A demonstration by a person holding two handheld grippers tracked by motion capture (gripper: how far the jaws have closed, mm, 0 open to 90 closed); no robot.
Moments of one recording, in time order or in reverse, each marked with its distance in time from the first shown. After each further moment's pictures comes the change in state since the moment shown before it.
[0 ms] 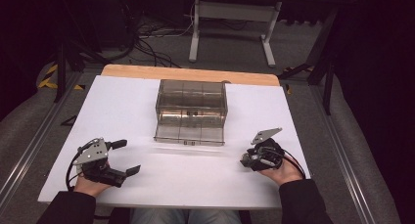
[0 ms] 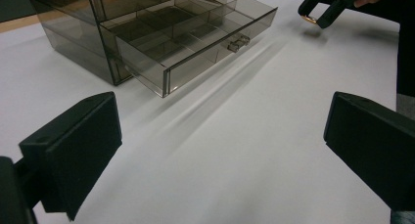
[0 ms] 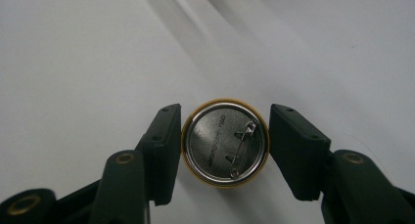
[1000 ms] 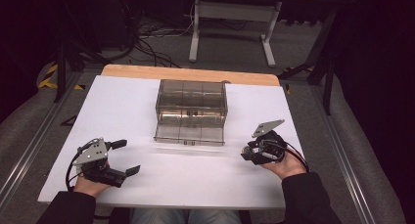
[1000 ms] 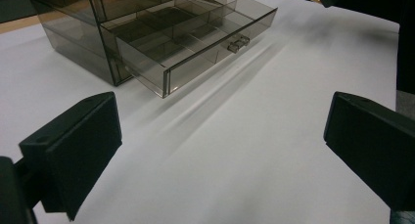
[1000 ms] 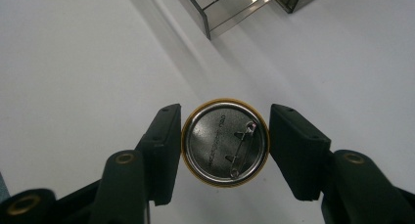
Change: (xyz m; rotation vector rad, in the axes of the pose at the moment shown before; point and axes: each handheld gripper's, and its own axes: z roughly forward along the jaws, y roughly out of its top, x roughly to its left) left arm 0.000 0.000 -0.001 0.000 0.004 0.000; right arm 0.000 0.024 -0.023 -0.014 -0.013 -0.039
